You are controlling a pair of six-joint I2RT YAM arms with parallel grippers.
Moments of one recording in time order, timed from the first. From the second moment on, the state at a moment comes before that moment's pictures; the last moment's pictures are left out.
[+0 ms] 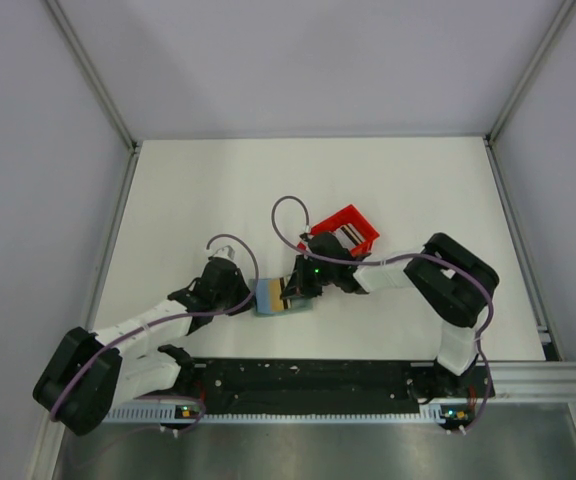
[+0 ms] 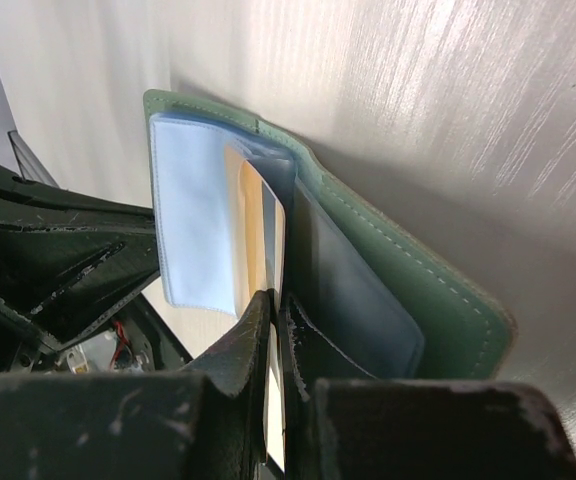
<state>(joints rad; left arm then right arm) -0.56 1.09 0.34 -0.09 0.05 -0.84 0.85 1.85 0.85 0.23 -0.37 0.92</state>
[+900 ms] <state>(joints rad) -0.56 1.09 0.34 -0.10 0.04 -0.85 0.89 1.79 0.87 0.11 -0.30 0.86</state>
